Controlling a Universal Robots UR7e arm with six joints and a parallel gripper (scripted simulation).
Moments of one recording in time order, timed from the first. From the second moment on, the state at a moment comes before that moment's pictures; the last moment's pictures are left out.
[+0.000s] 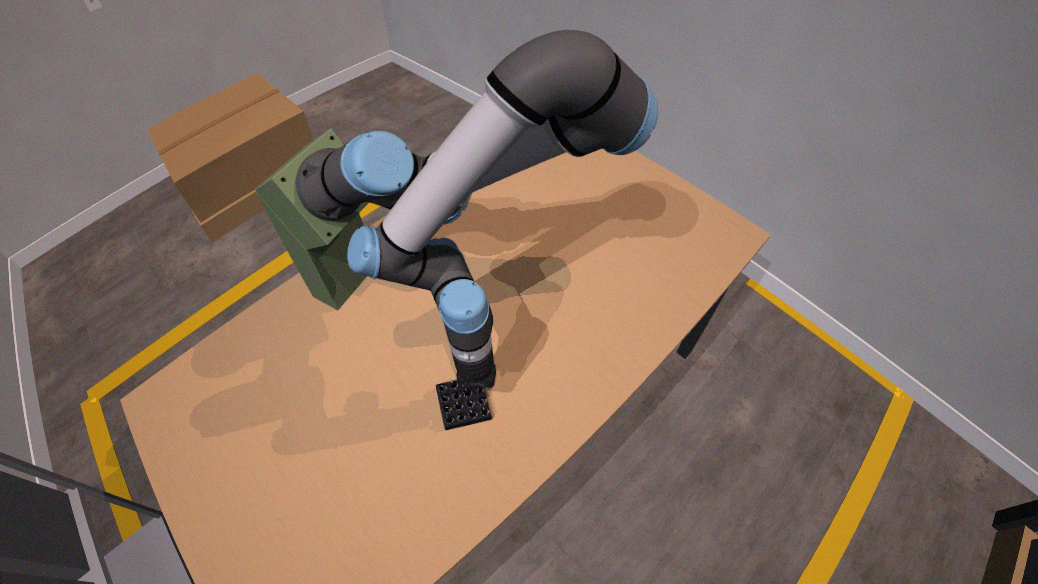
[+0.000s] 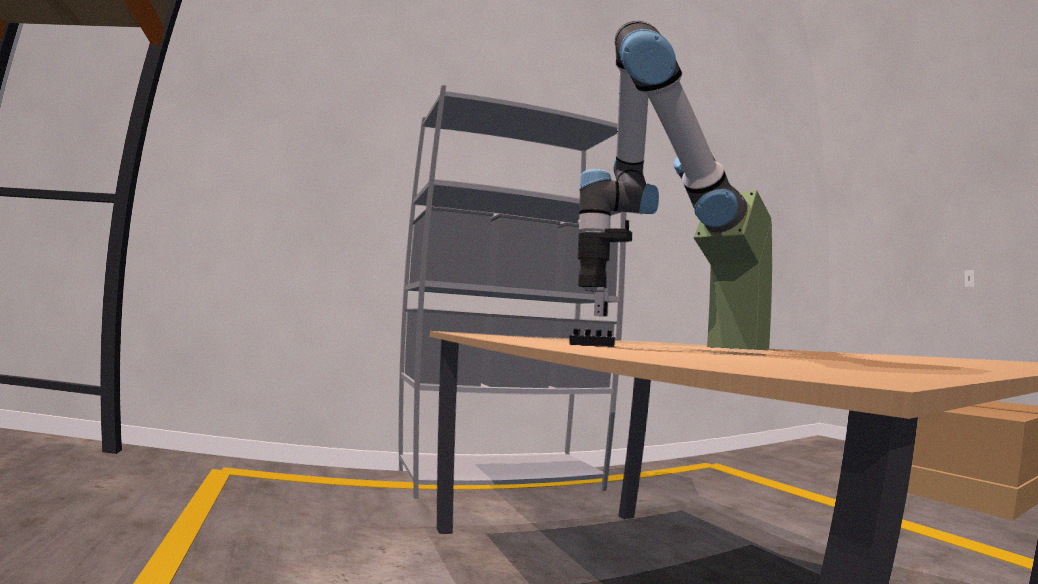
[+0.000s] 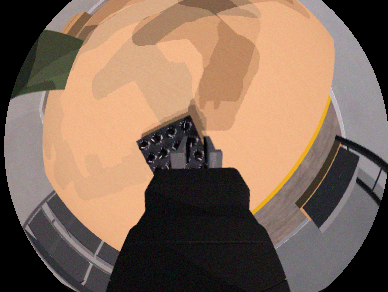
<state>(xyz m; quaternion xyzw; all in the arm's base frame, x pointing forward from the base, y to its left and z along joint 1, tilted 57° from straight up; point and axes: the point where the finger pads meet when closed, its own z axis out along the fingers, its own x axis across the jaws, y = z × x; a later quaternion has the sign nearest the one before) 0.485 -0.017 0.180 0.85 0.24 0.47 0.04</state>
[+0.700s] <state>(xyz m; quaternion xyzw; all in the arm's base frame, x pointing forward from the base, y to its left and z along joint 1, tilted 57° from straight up) 0.484 -0.010 0.185 0.88 0.07 0.47 -0.05</state>
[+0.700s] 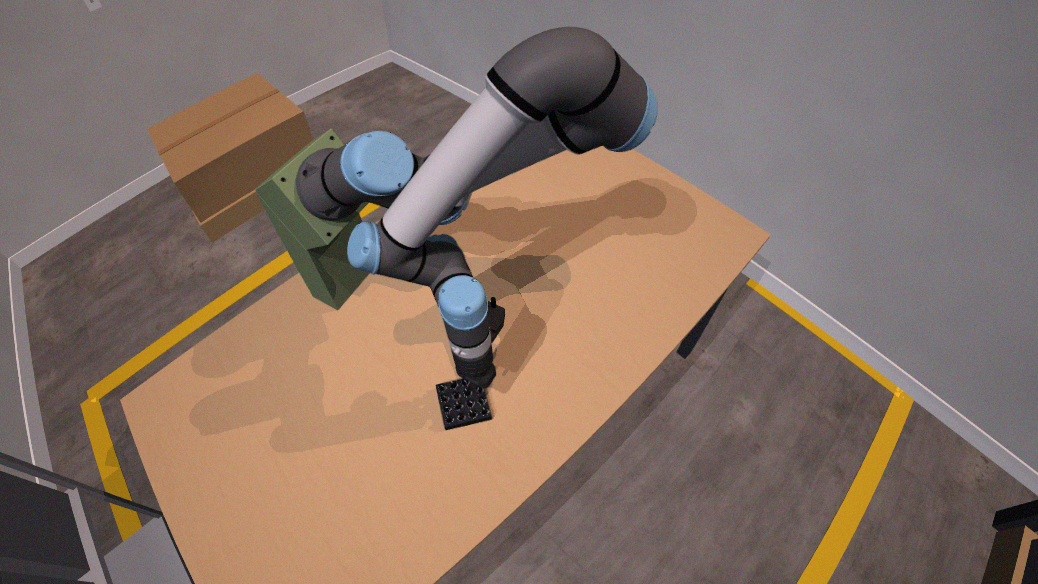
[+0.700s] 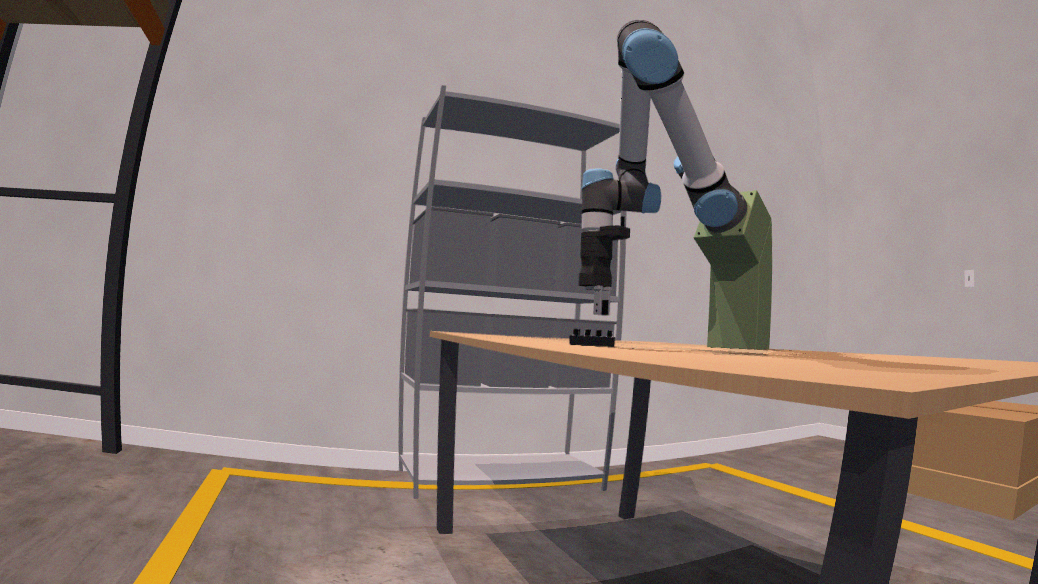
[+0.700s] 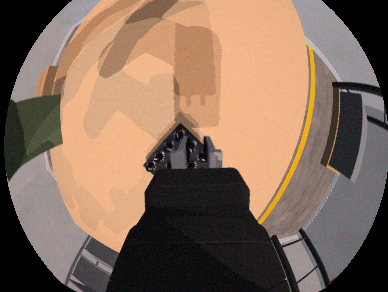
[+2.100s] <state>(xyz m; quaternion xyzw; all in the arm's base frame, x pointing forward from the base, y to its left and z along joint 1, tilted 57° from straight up) 0.485 -0.008 0.196 0.84 -0.27 0.41 -0.23</state>
